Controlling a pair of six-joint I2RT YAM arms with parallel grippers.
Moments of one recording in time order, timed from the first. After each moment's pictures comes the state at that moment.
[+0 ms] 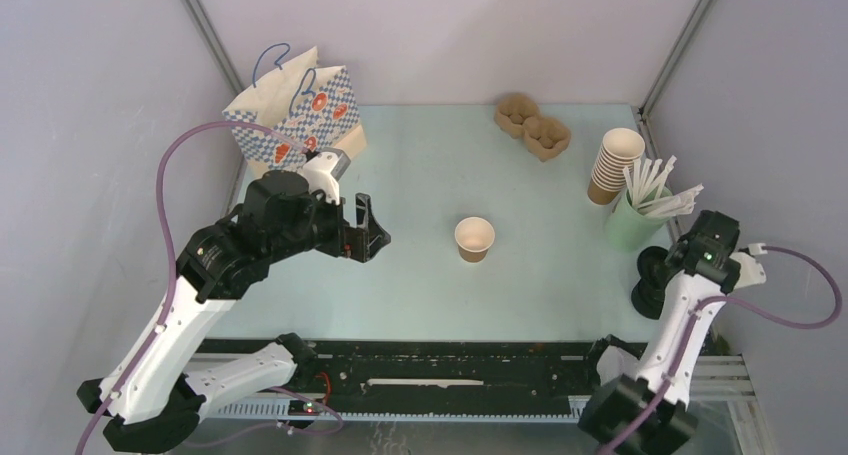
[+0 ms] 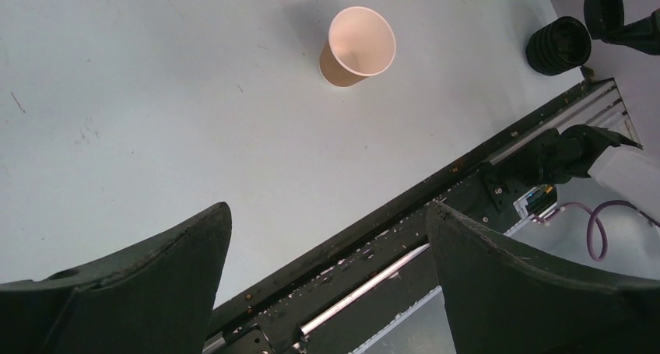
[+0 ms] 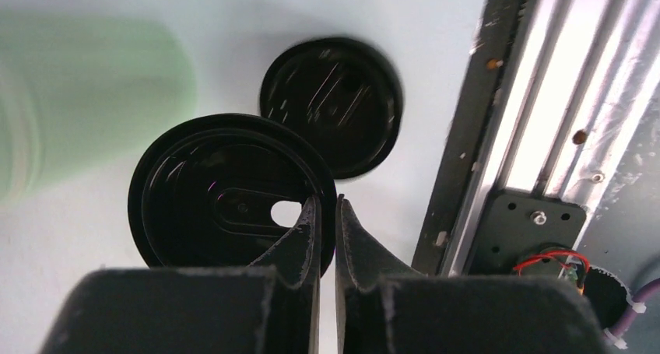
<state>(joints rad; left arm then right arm) -0.70 0.92 1.38 -1.03 0.02 -0.38 -0.66 0.91 0.87 -1.05 0.28 0.80</state>
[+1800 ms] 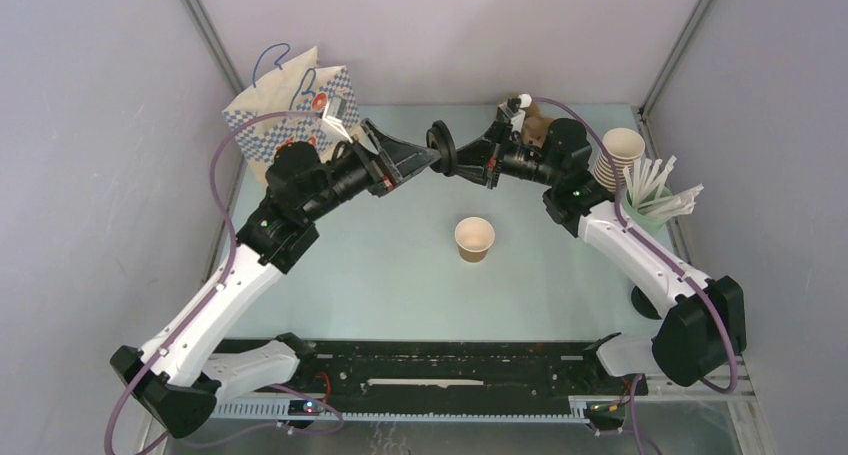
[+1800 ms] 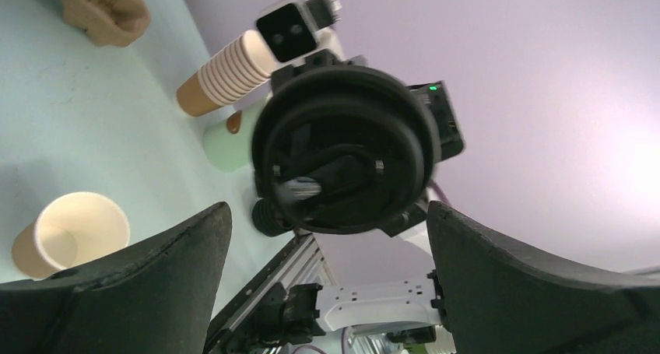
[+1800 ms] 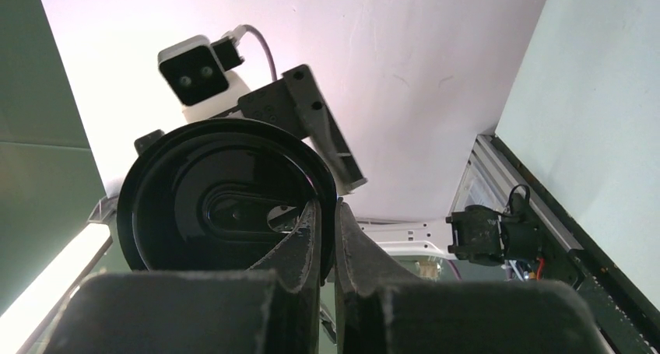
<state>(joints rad) -0.60 1.05 1.17 -0.12 0.30 -1.03 0.48 1.36 1.13 0.30 -0.79 1.50</state>
